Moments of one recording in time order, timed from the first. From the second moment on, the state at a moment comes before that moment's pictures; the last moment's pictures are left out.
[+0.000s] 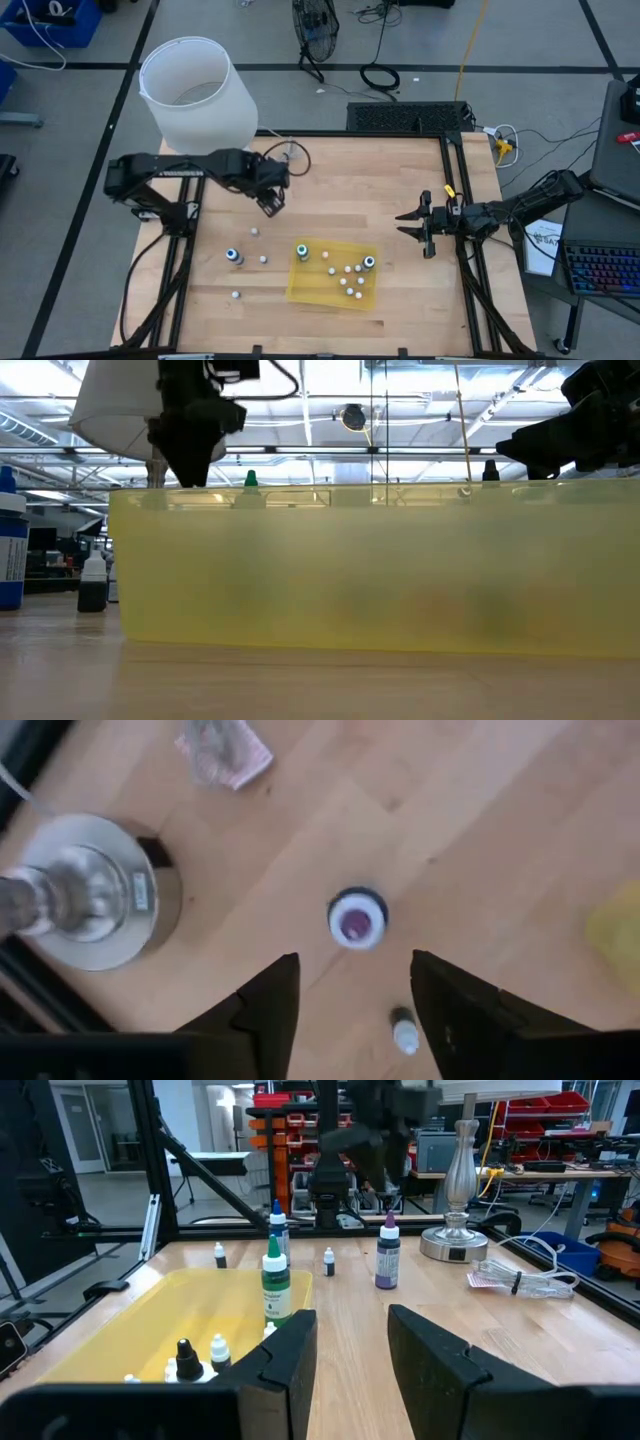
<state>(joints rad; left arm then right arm) 0.13 1.50 1.31 -1.23 -0.21 -0.59 0.36 0.34 0.01 0.30 0.39 0.04</state>
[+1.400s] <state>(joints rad) 0.21 1.52 0.94 -0.79 -0.09 -0.54 0.36 0.34 0.01 0.30 0.39 0.04</state>
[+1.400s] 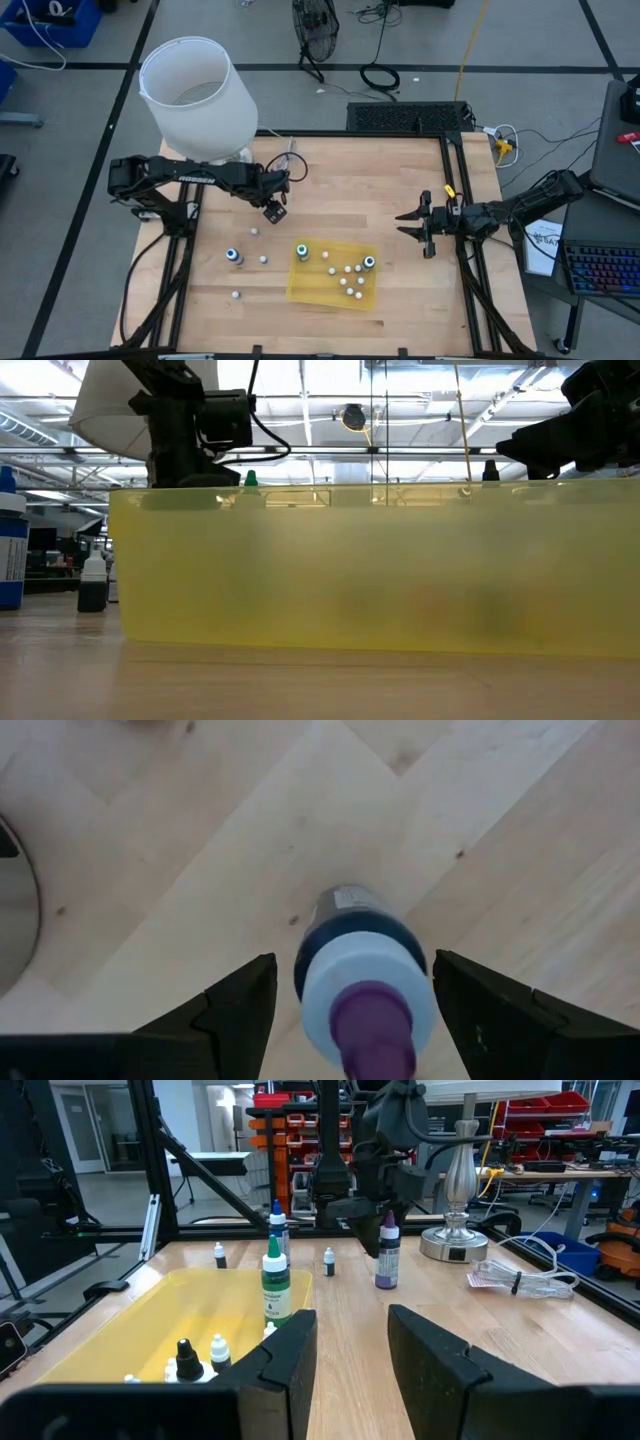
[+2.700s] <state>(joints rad) 0.10 1.49 1.18 -0.93 -0.11 -0.50 0.36 0.34 0.01 0.30 0.39 0.04</state>
